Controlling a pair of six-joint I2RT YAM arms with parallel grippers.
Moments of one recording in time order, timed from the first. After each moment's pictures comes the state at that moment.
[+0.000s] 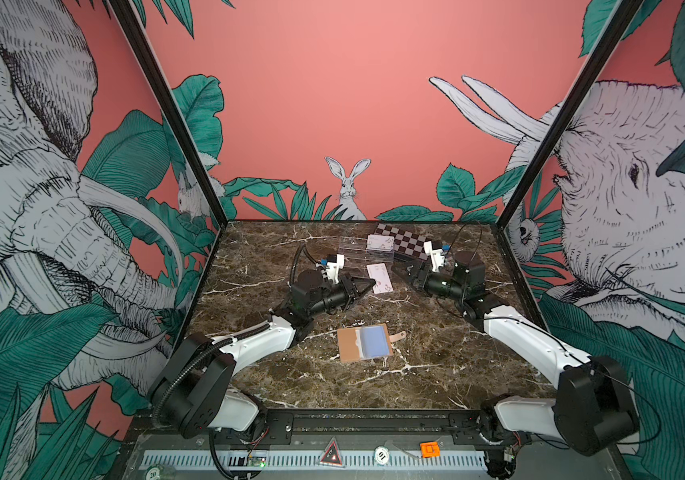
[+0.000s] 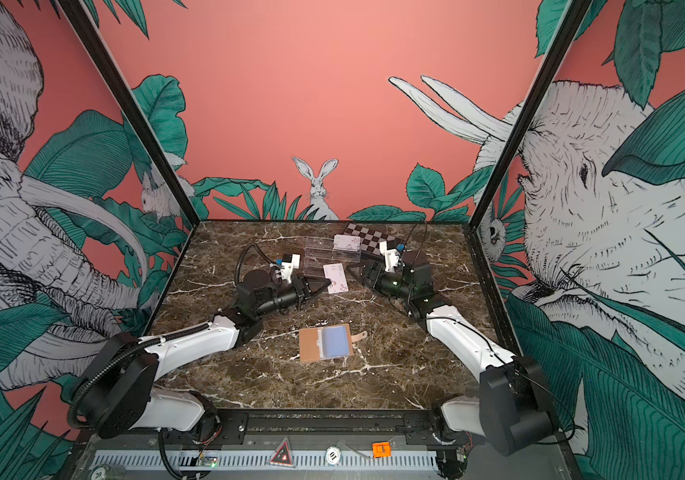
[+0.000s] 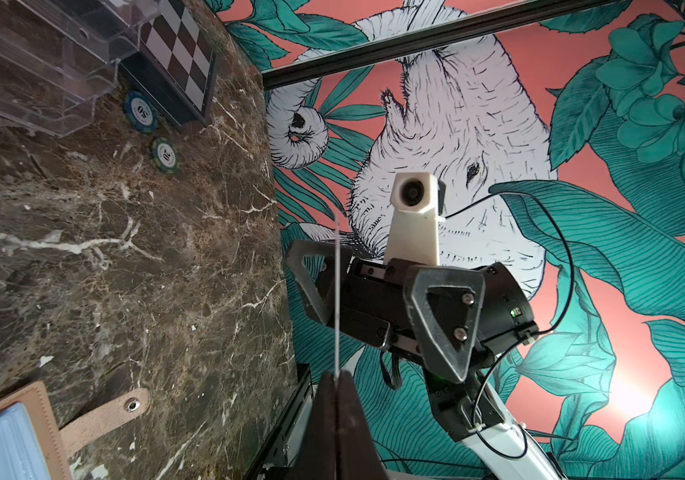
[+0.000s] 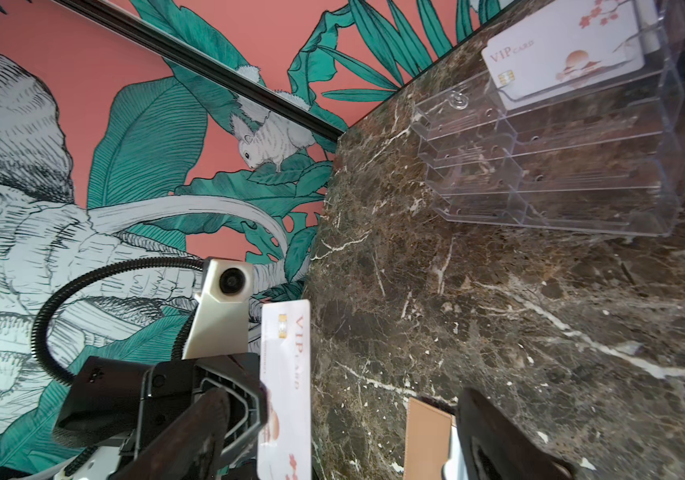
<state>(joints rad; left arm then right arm) -0.65 1.41 0.68 0.65 0.54 -1.32 0.35 1.31 0.80 0.21 -0.69 0.89</state>
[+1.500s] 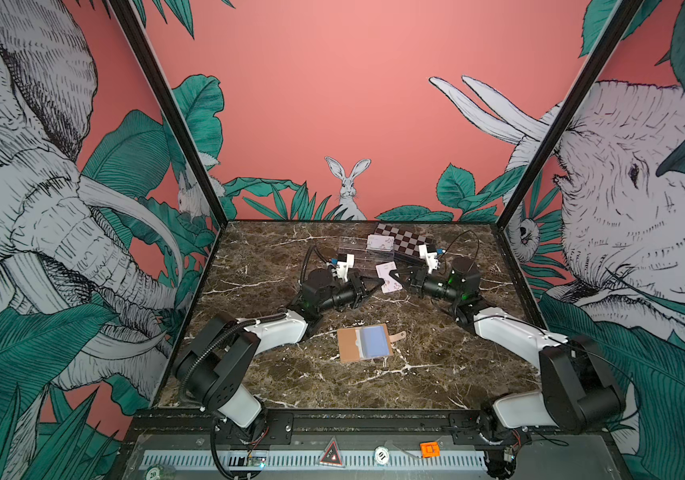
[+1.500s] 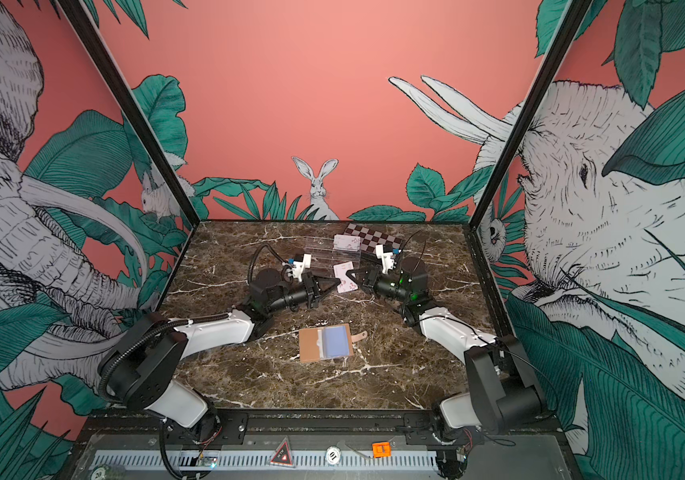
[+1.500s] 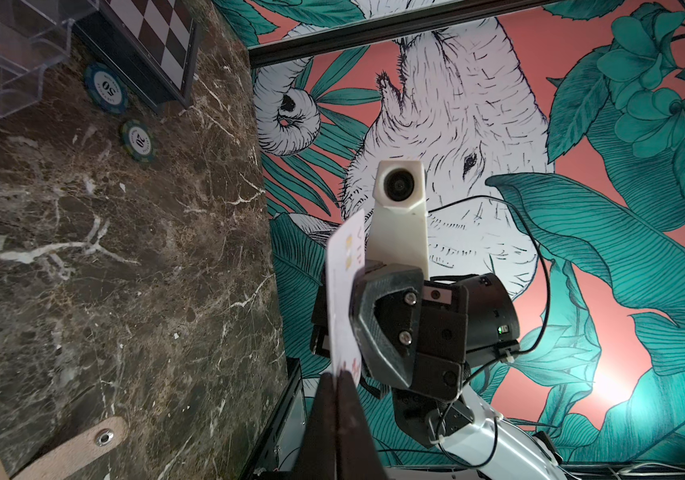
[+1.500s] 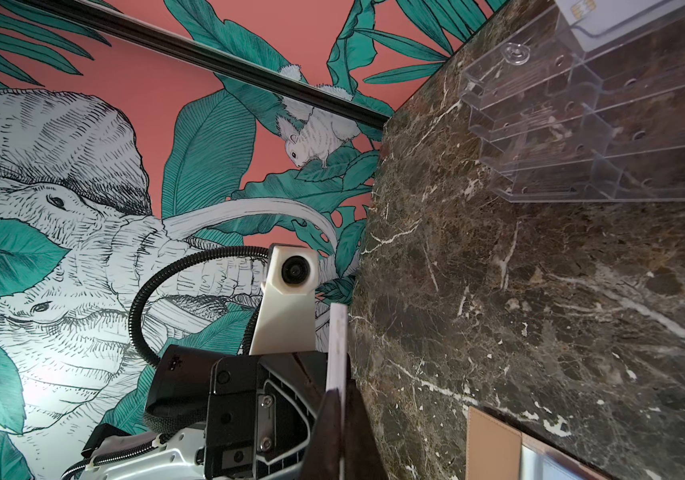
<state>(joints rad) -0.67 1.57 0.73 0.81 0.56 -1.37 0.36 1.40 0.71 0.53 -0.78 1.12</state>
